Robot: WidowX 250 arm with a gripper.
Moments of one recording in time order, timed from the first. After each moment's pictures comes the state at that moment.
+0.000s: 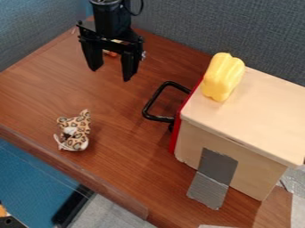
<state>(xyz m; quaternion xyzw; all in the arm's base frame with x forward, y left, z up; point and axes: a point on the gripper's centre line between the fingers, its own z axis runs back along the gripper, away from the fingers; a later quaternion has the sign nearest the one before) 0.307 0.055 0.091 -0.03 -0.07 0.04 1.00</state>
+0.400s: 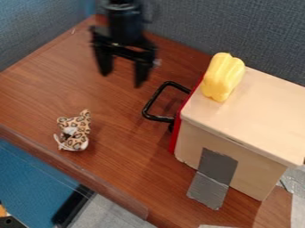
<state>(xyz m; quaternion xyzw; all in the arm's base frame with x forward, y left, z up) 0.305 0.014 0.100 -0.03 -0.05 0.00 1.00</state>
